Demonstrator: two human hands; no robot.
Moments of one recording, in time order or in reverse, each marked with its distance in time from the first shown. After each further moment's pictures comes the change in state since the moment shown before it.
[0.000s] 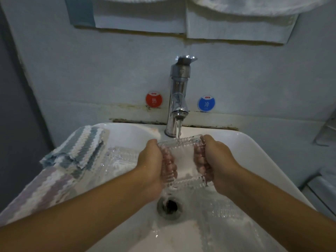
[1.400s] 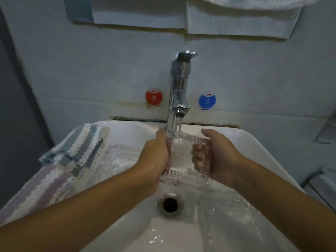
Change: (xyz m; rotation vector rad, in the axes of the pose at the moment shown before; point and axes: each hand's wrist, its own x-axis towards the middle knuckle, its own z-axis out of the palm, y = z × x) left_hand -0.007 0.006 0.006 0.485 0.075 0.203; right_hand 0.021 0.000 -0.012 0.247 -0.256 0.100
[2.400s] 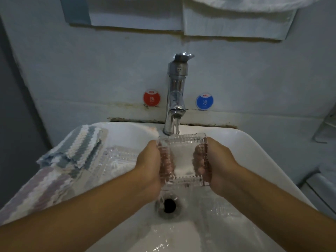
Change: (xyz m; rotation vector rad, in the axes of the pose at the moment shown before) left_hand 0.008 -0.015 0.001 -0.453 -0.087 -0.137; right_hand -0.017 0.011 0.015 -0.050 0.290 -0.073
